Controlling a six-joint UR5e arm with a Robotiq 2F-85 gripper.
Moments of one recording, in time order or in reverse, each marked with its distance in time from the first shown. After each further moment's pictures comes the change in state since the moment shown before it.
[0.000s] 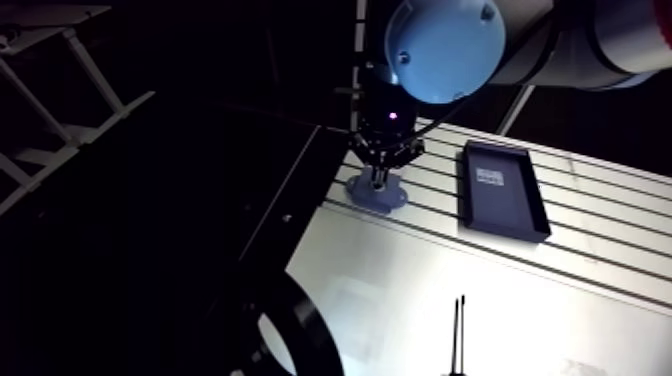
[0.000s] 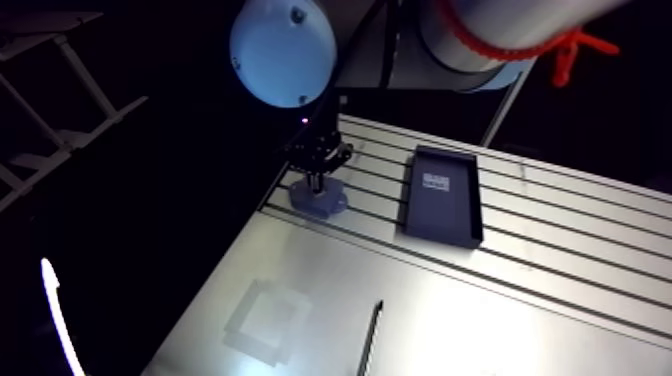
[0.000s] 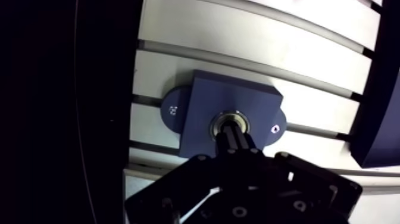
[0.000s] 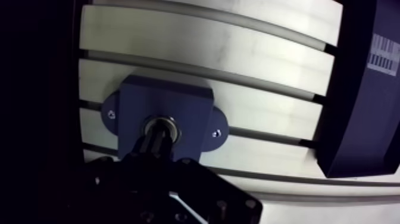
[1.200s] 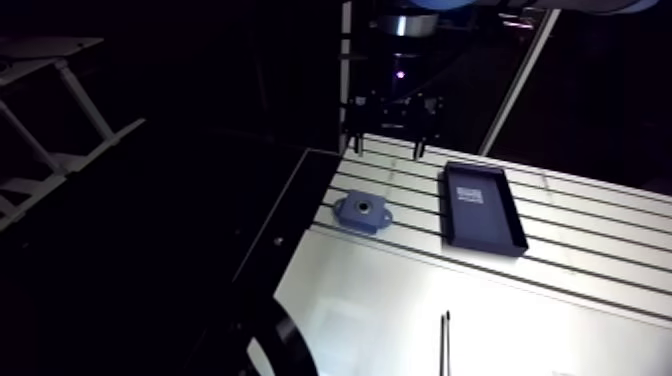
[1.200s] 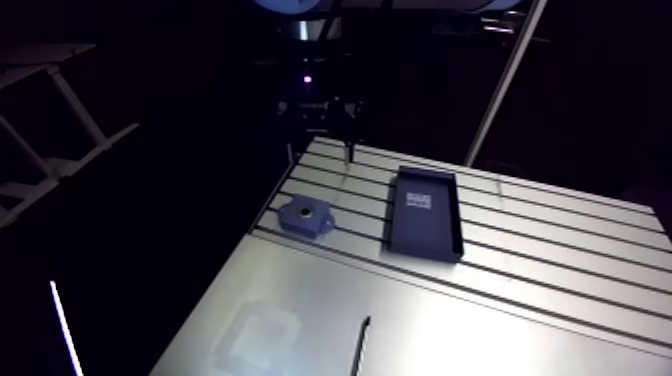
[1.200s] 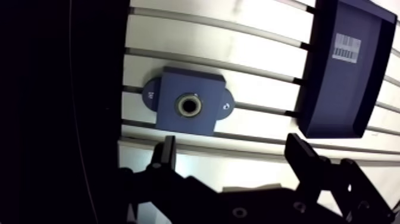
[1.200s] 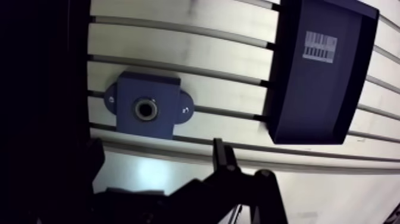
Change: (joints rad) arm -0.048 -0.080 -0.161 0.277 -0.034 -0.021
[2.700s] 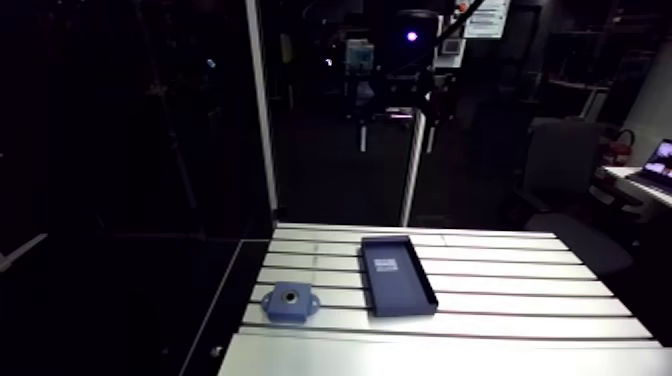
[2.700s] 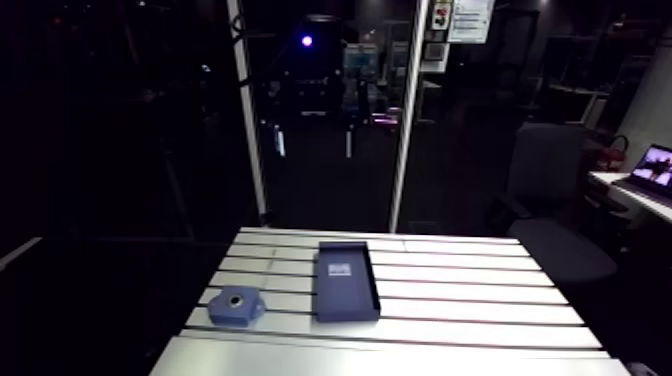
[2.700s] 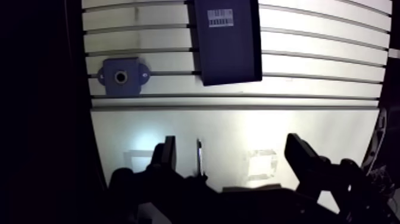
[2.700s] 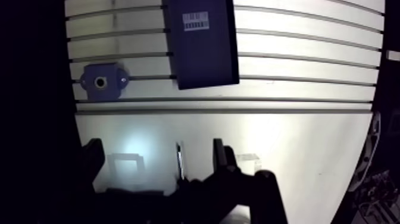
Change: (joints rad) arm -0.268 -0.295 -0.144 0.359 -0.003 -0.103
